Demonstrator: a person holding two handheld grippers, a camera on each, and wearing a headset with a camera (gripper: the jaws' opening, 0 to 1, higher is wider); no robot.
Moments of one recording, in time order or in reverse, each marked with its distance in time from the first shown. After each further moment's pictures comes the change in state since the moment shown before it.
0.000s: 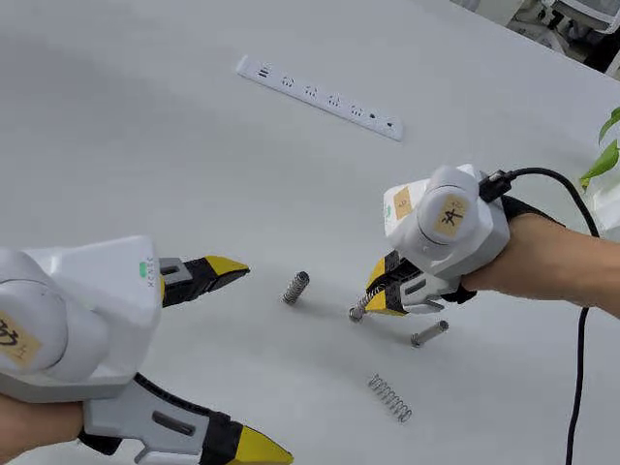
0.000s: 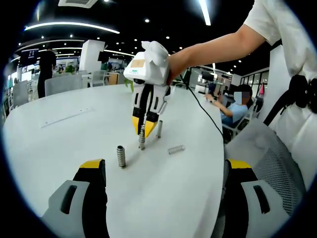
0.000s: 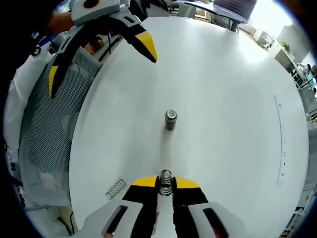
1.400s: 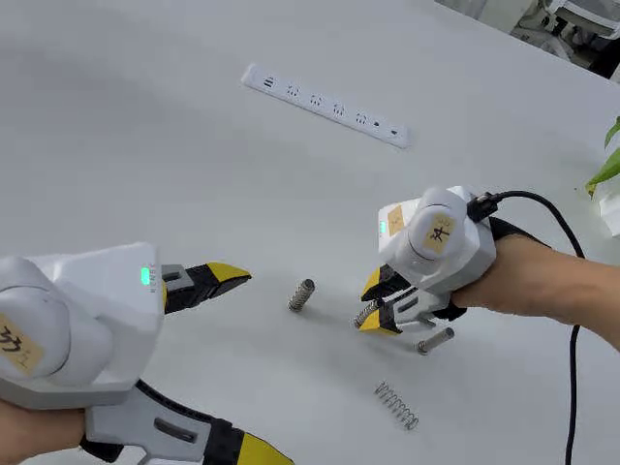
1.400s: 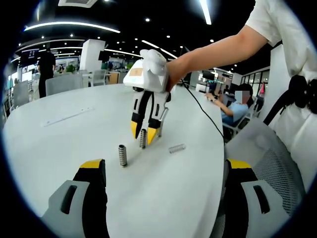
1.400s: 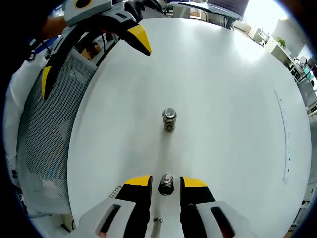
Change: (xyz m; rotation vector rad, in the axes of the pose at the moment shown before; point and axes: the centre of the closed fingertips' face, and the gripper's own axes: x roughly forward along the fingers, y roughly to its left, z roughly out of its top) left arm -0.004 0.001 0.000 0.004 0.012 0.007; right arm 0.011 0.001 0.002 0.051 -0.034 0.002
